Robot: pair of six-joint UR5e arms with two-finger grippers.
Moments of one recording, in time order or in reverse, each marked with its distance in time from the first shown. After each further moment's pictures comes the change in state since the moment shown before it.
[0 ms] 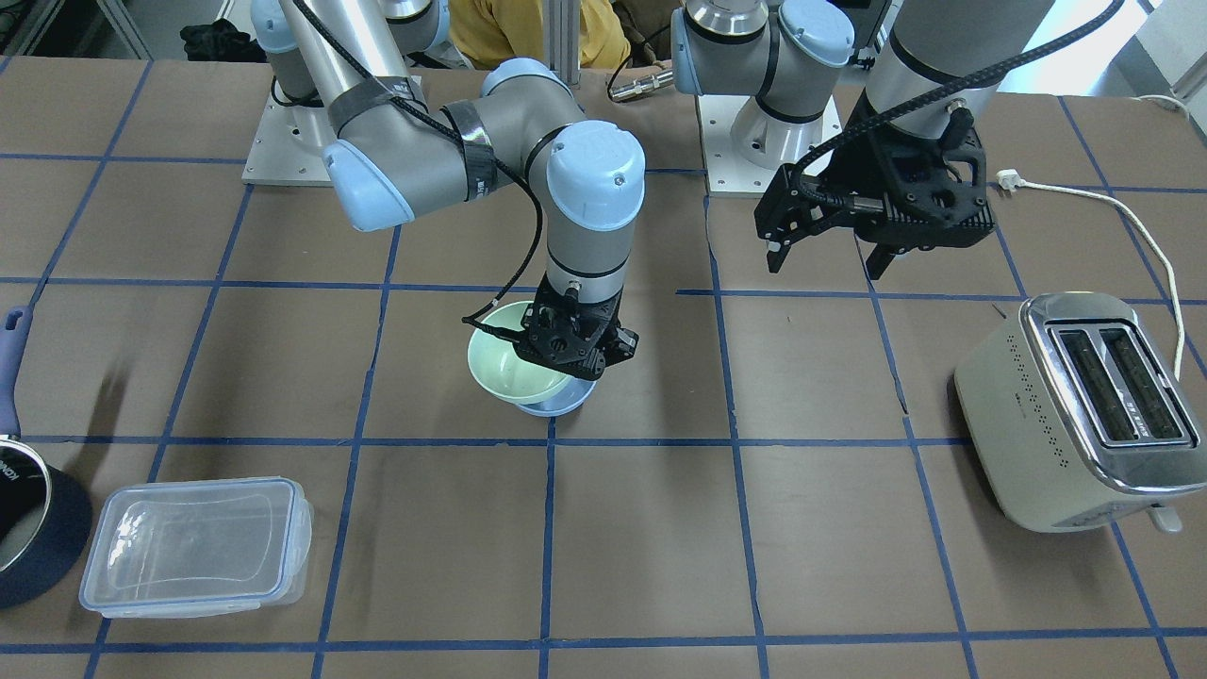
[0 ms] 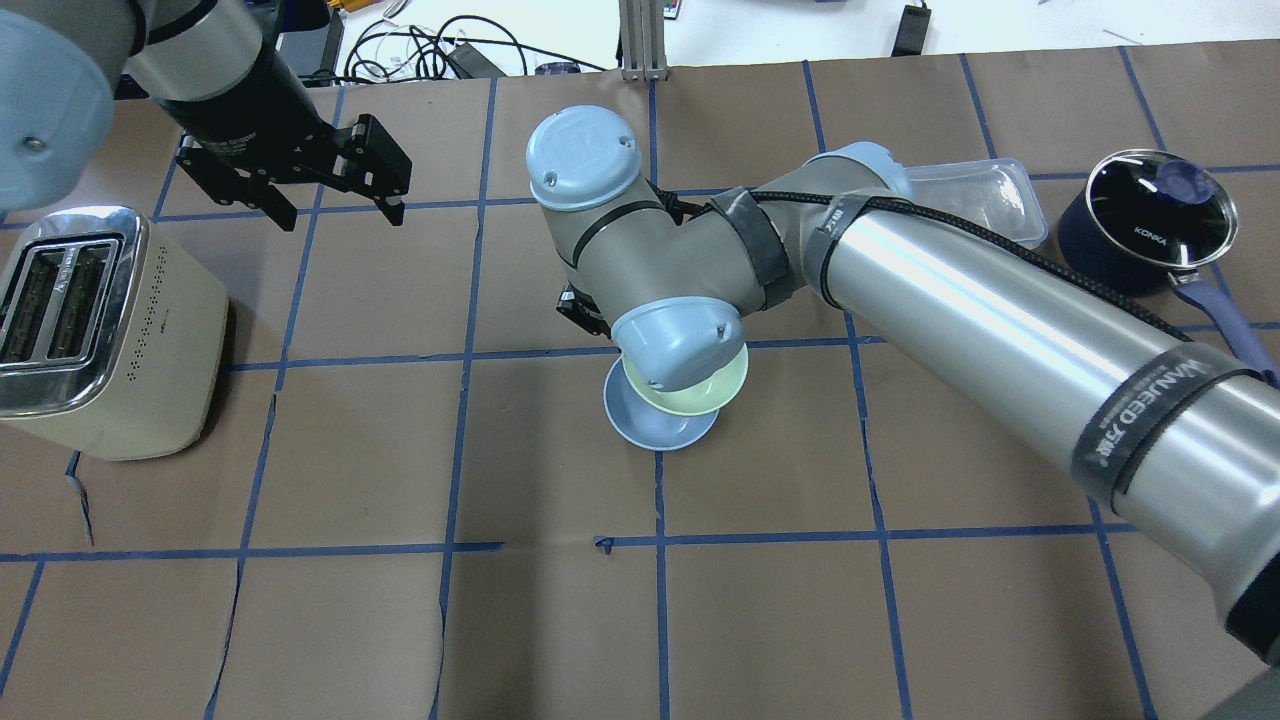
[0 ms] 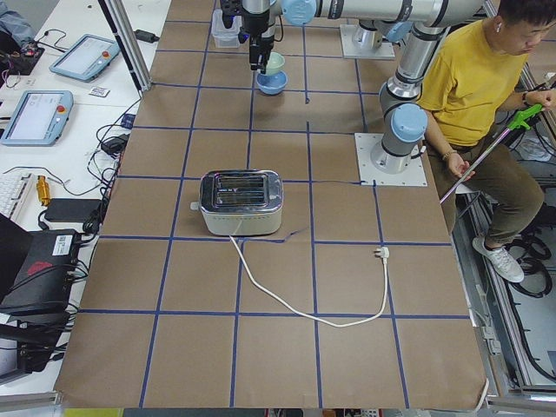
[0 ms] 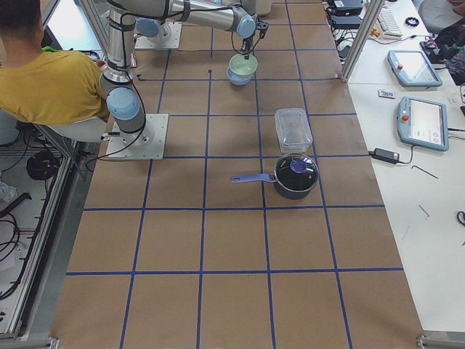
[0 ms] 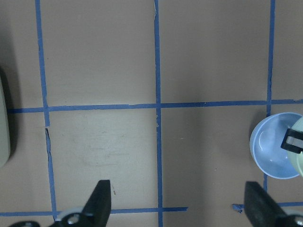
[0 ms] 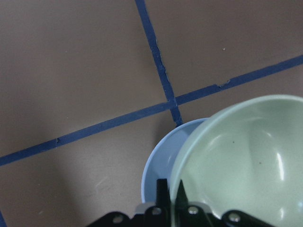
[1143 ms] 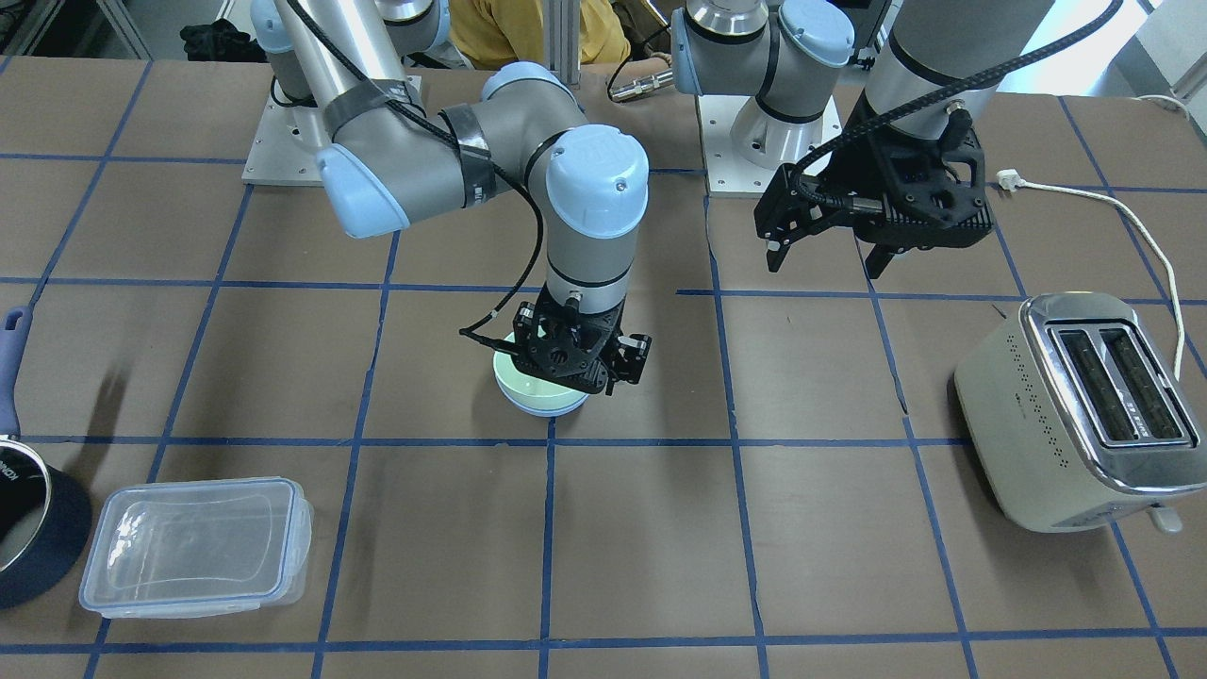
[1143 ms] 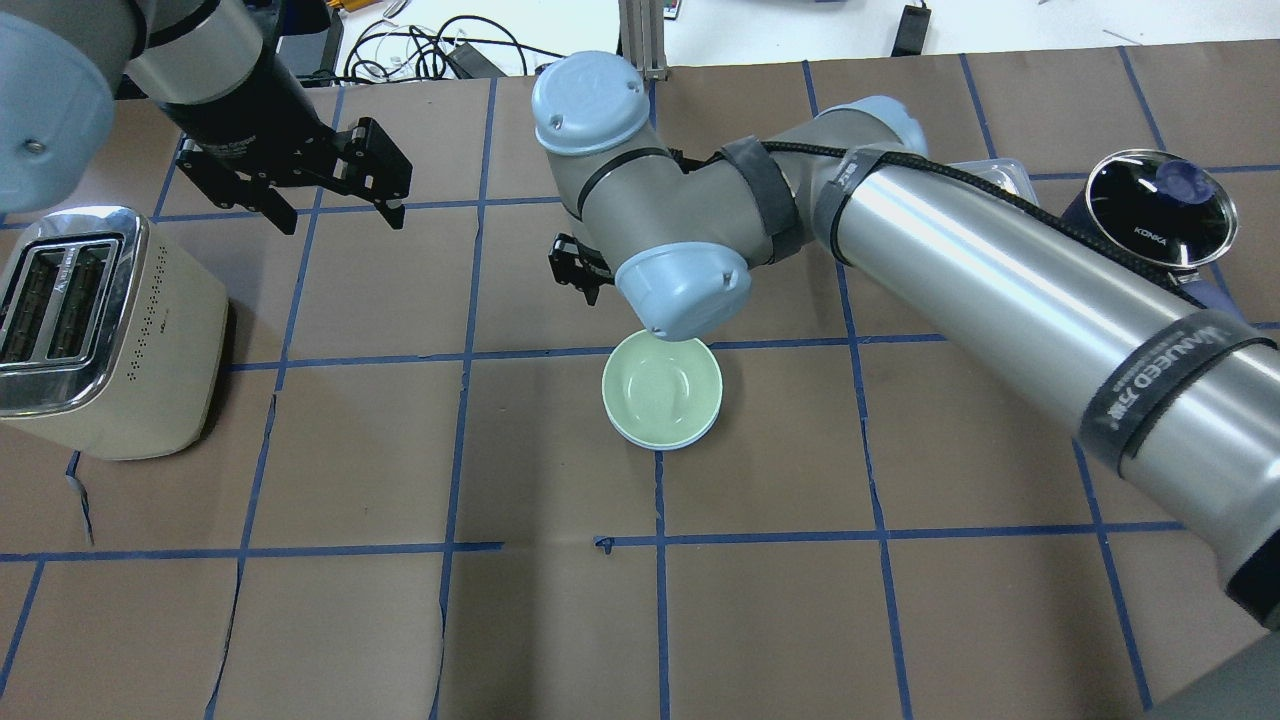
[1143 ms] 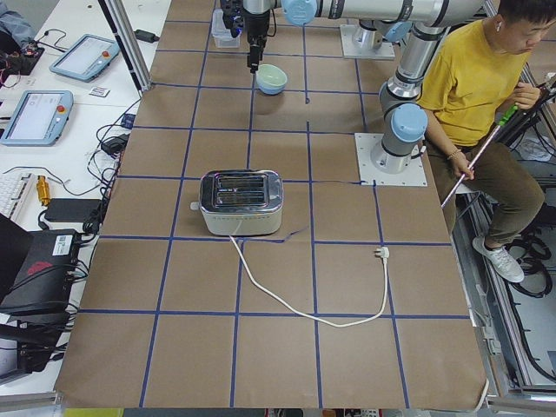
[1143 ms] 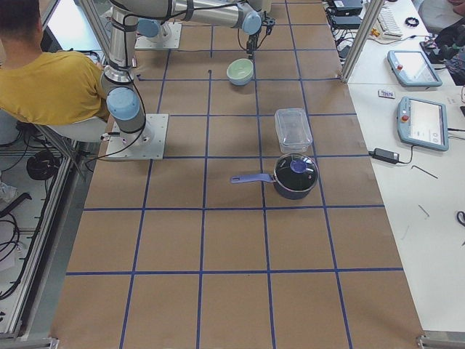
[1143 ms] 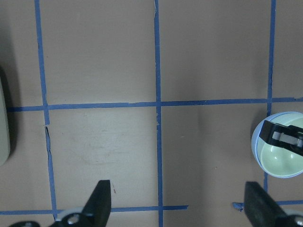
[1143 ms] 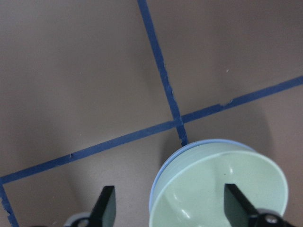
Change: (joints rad) left arm 0.000 0.002 -0.004 -0.002 0.001 0.001; right arm -0.071 -0.012 -0.104 0.110 -0.003 -0.087
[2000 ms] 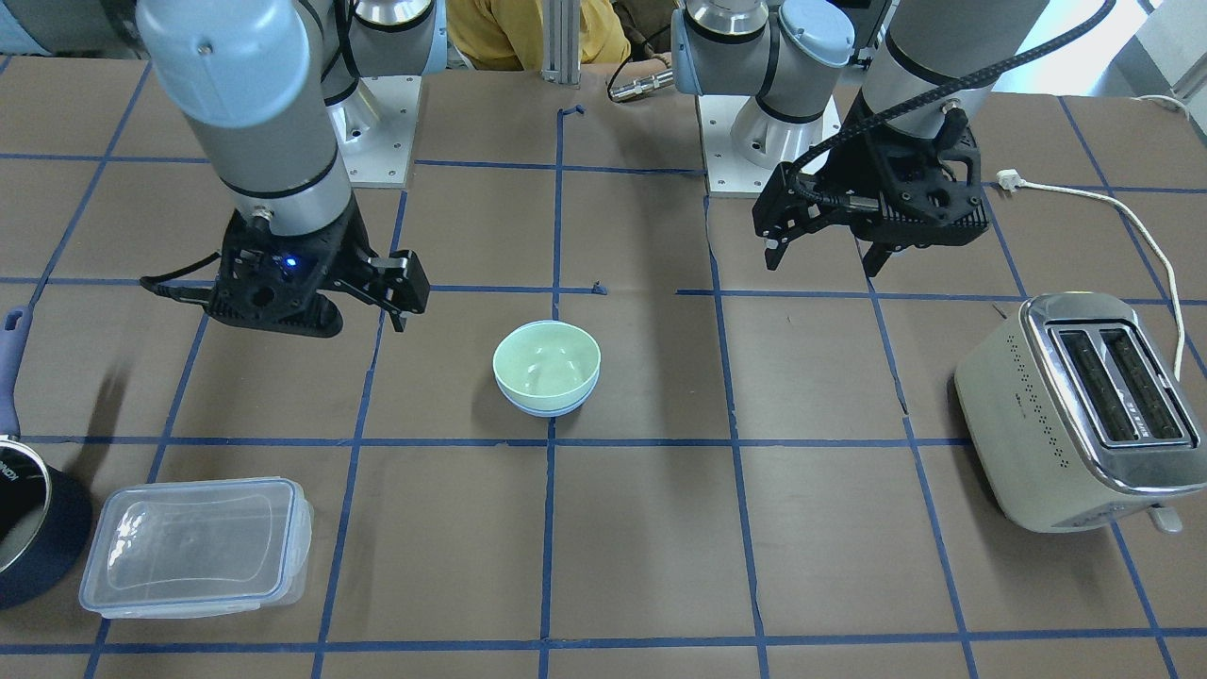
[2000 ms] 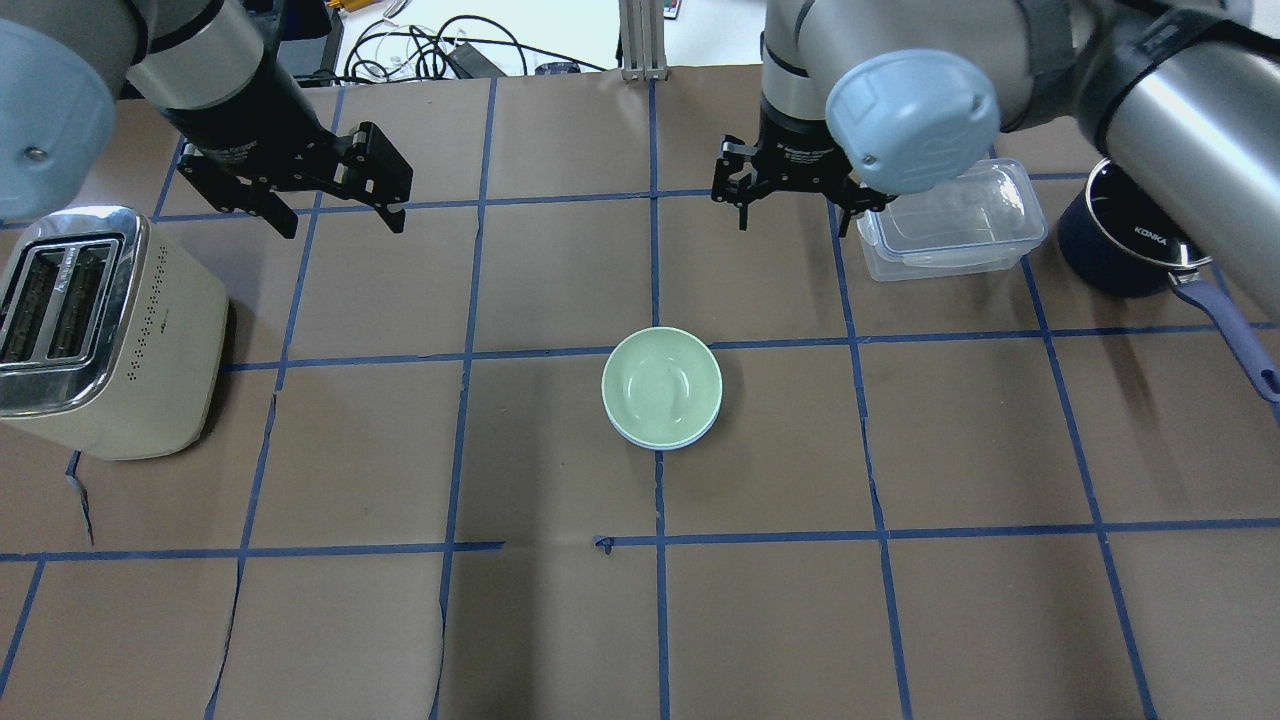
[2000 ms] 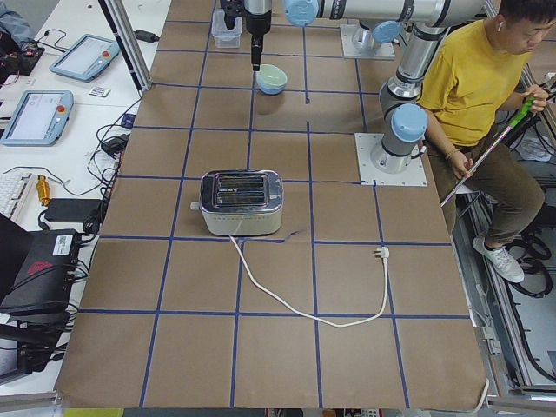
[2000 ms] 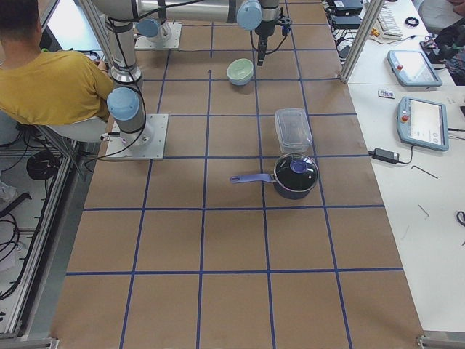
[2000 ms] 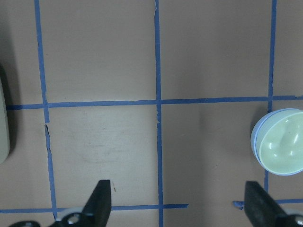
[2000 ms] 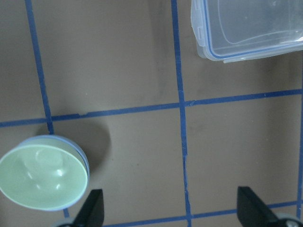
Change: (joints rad) left arm -0.001 0.008 -0.011 0.001 0.001 -0.005; right arm -0.316 -0.263 0.004 0.338 0.008 -0.532
